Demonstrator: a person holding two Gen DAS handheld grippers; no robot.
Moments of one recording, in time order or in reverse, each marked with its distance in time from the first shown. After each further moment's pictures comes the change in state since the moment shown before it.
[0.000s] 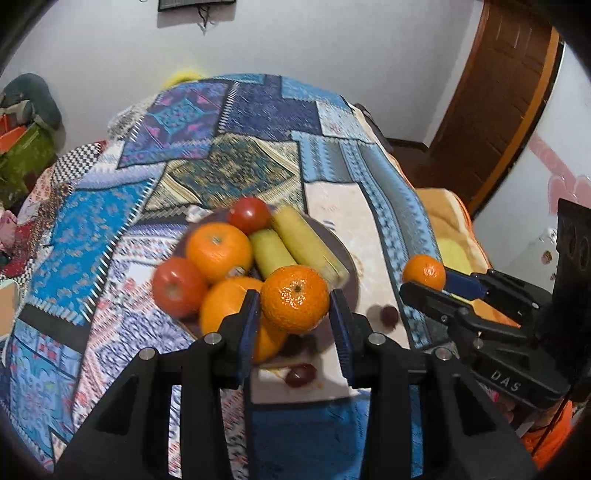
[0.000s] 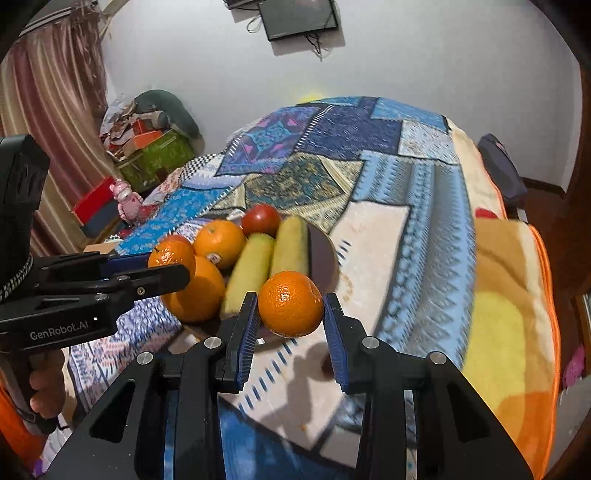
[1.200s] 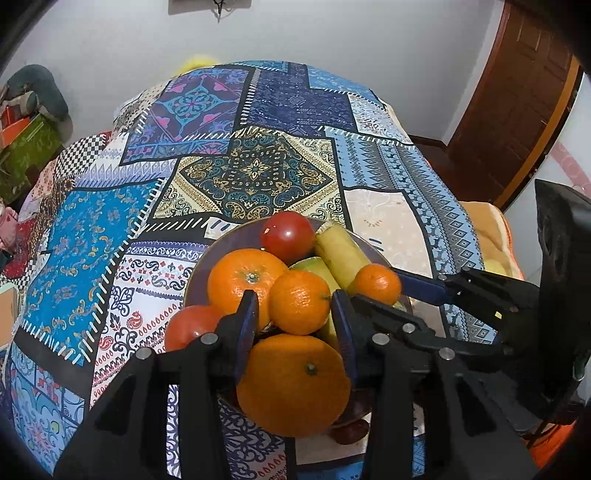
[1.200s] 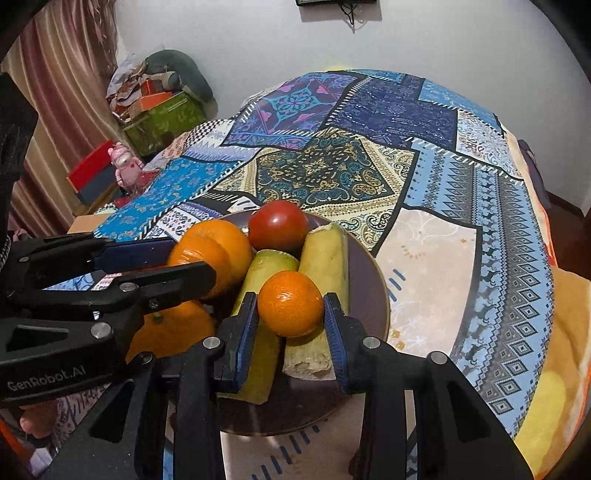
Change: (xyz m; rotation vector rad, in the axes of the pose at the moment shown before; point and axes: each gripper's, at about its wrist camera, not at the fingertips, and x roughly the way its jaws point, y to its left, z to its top) left arm 0.052 0.033 0.029 -0.023 0.039 0.042; right arm 0.077 0.017 0.027 -0.097 0.127 0.029
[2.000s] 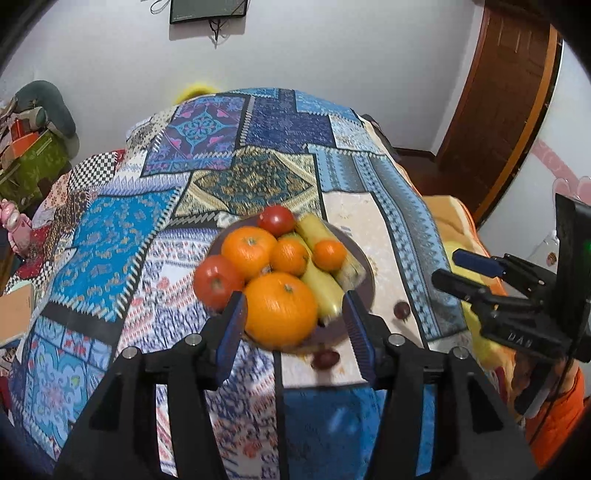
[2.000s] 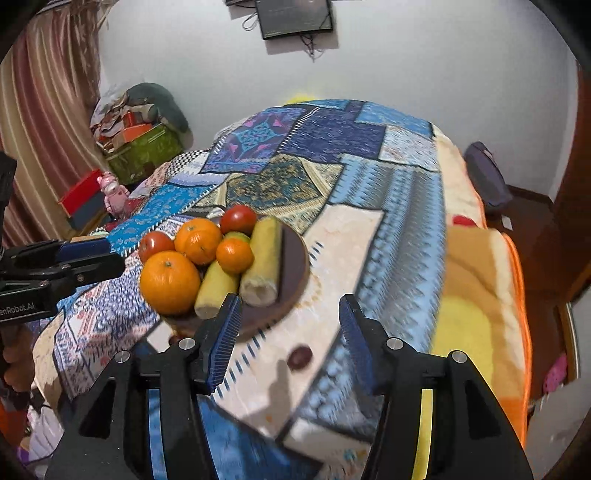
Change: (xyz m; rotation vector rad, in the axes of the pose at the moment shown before) left arm -0.083 -0.017 -0.050 0.029 -0.071 -0.009; right arm -0.094 -0.029 -0.048 0.081 -0.104 -0.106
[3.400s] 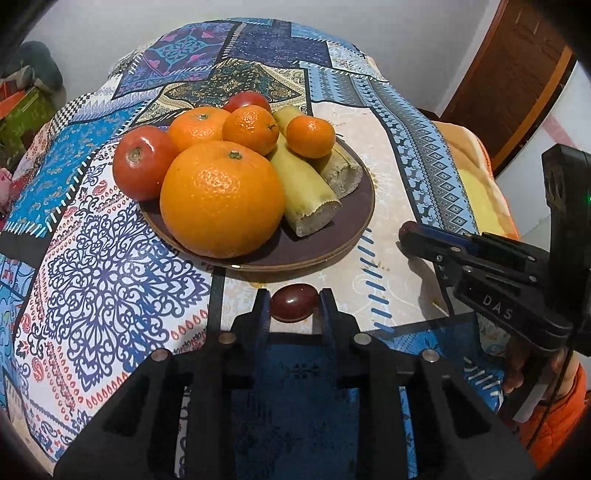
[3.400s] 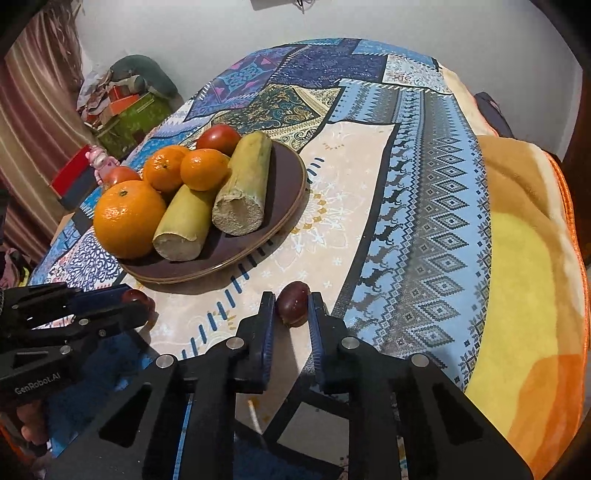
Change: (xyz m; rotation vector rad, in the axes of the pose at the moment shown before) left arm 0.071 -0.022 -0.055 -0.045 0.187 -0.025; right arm 0.053 -0.006 -0.043 0.053 0.155 0.033
